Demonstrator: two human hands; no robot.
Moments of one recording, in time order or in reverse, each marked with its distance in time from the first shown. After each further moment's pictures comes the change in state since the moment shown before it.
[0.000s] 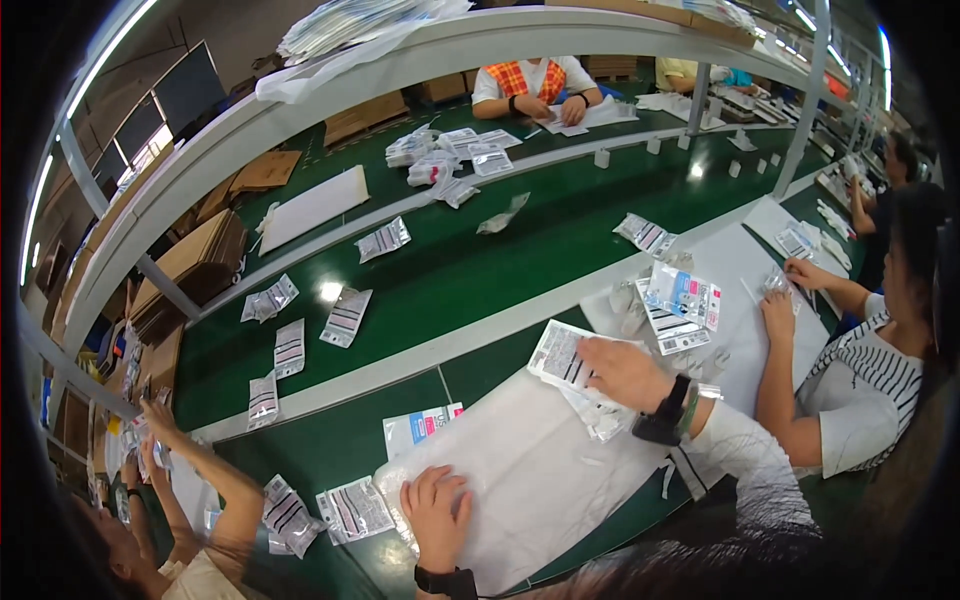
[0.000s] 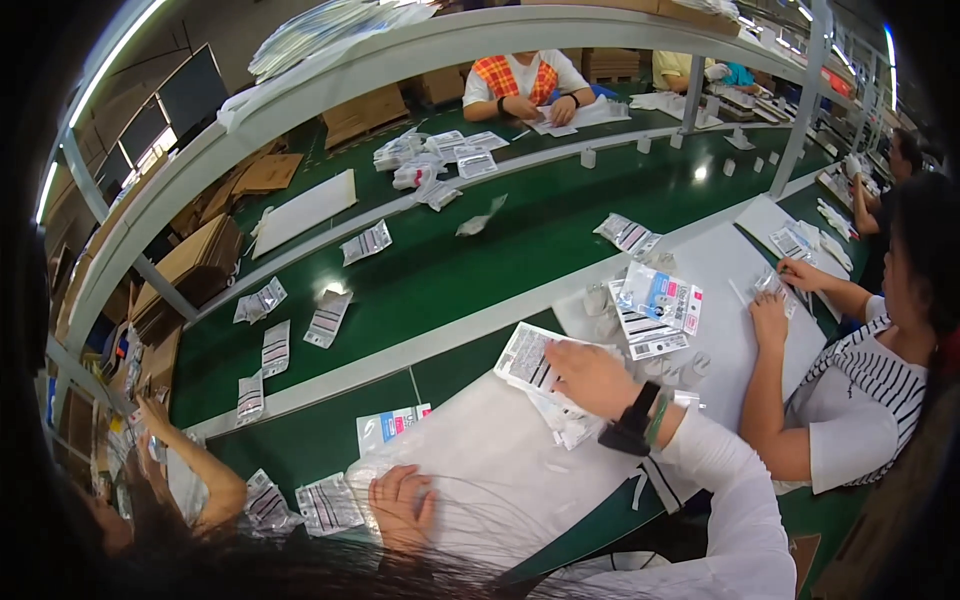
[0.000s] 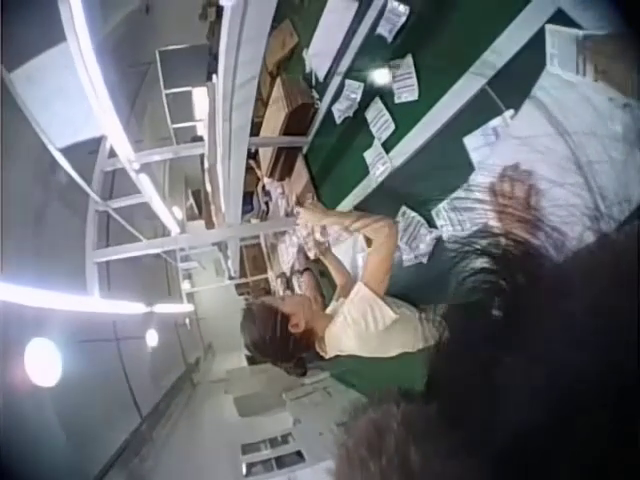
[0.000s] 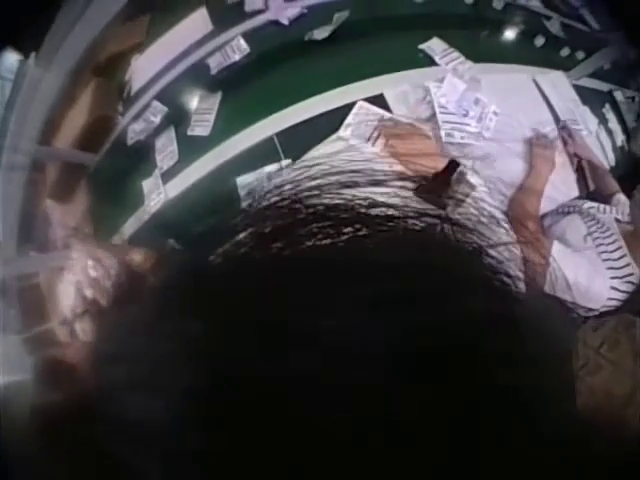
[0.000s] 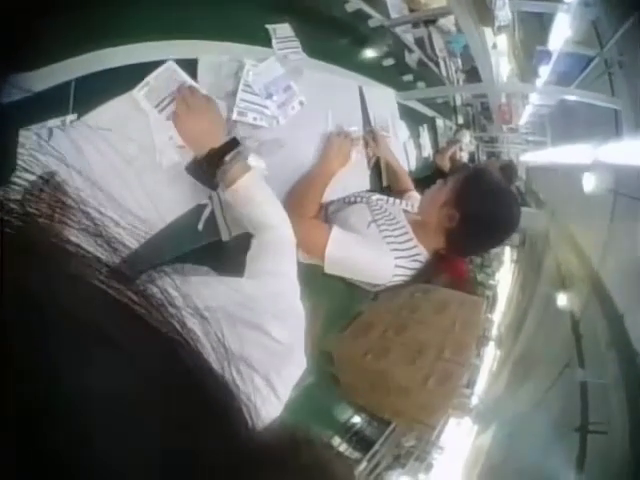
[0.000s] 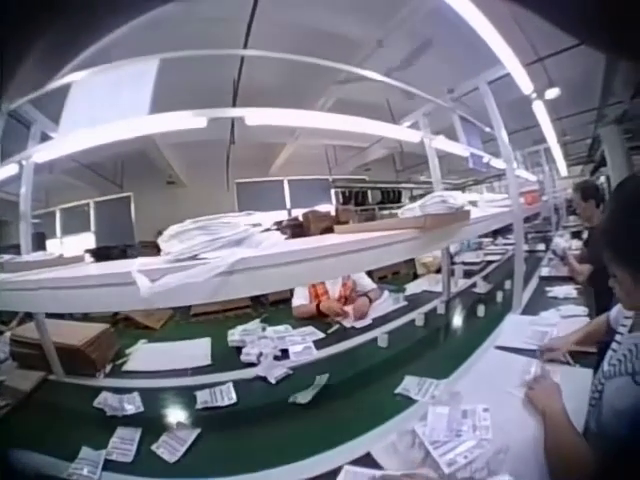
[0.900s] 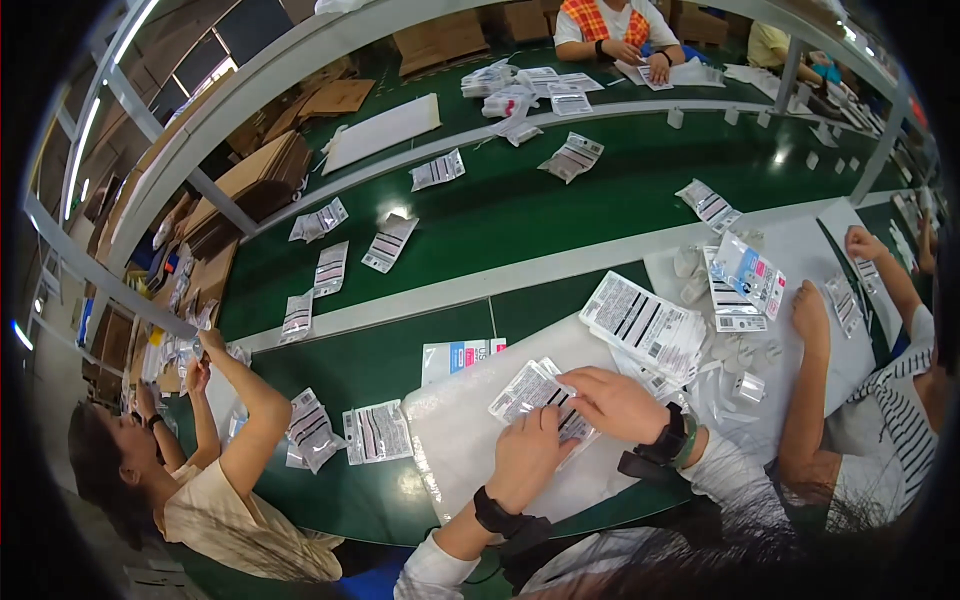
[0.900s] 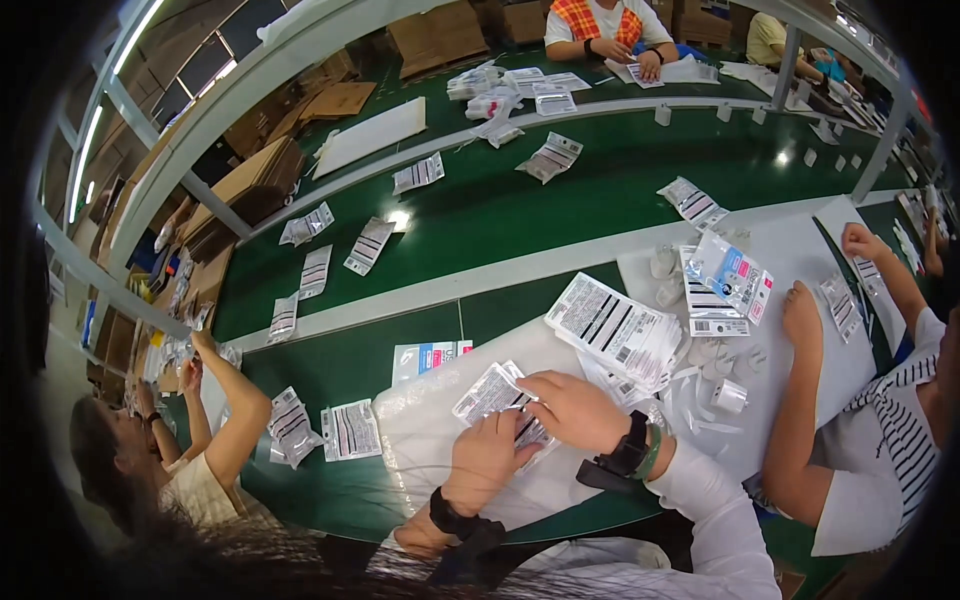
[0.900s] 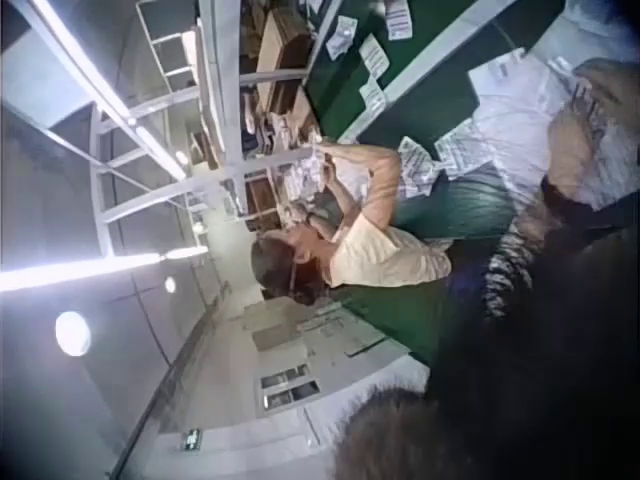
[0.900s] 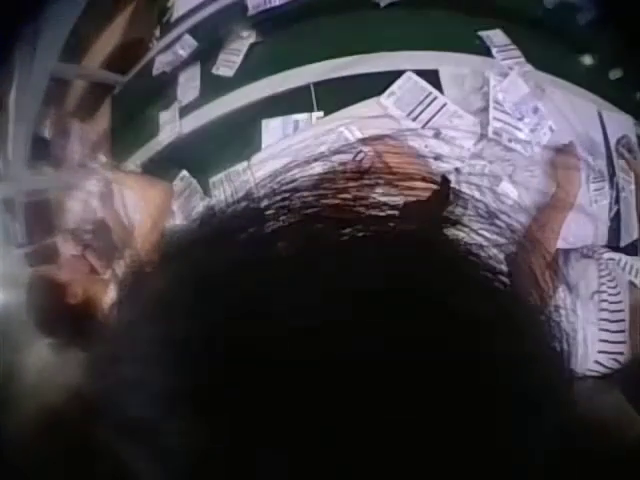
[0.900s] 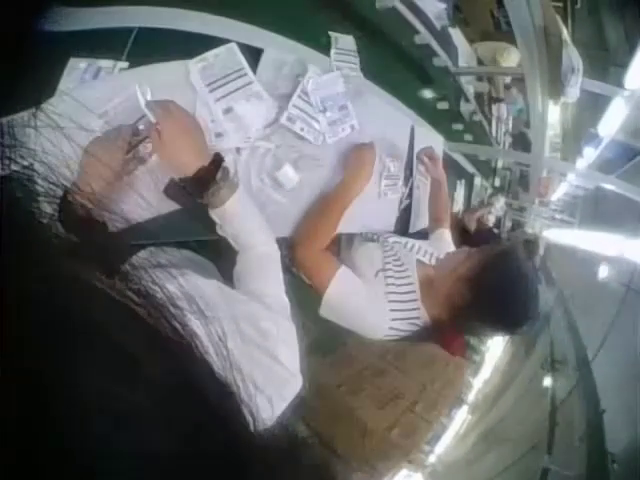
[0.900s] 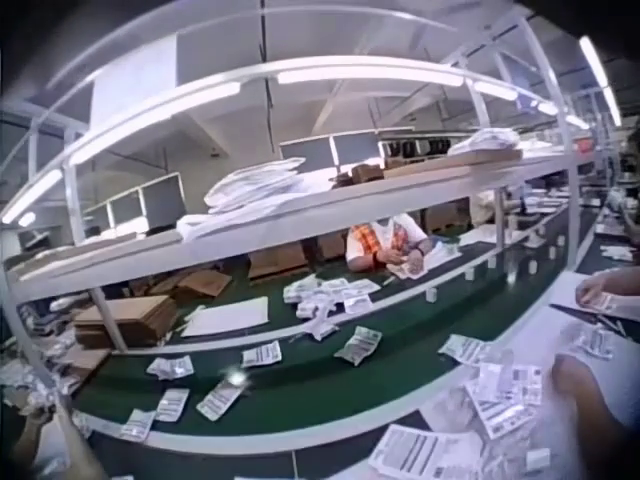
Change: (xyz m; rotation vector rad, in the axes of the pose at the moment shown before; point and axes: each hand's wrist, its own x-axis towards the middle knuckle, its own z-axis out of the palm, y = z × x) left_hand 0.035 0.095 0.024 -0.119 -0.301 -0.081; right_hand 0.009 -0.100 -0.009 0.798 -0.033 0.083
